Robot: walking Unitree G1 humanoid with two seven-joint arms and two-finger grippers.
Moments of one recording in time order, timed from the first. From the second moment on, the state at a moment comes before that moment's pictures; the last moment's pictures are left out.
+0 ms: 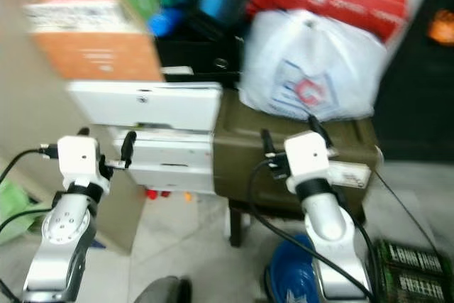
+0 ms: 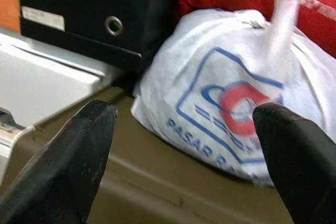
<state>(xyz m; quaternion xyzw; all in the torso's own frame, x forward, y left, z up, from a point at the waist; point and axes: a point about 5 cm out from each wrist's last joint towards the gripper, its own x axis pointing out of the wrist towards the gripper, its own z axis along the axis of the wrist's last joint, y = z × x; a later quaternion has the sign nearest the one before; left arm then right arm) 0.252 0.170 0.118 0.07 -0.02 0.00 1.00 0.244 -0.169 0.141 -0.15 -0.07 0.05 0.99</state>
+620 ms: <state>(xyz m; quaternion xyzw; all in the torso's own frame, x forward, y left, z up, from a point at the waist) 0.253 0.176 0.119 0.08 -0.02 0.01 1.00 0.249 -0.160 0.140 -0.13 -0.07 0.07 0.99</state>
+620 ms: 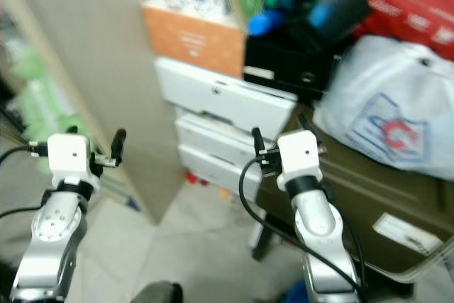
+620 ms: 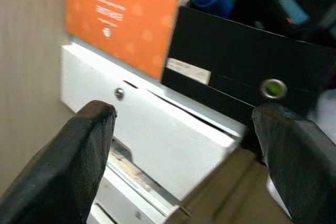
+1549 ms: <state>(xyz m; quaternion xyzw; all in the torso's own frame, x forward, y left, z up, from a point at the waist) 0.252 0.168 0.118 0.06 -0.02 0.01 1.00 0.250 -0.166 0.140 -0.14 -0.06 0.07 0.99</state>
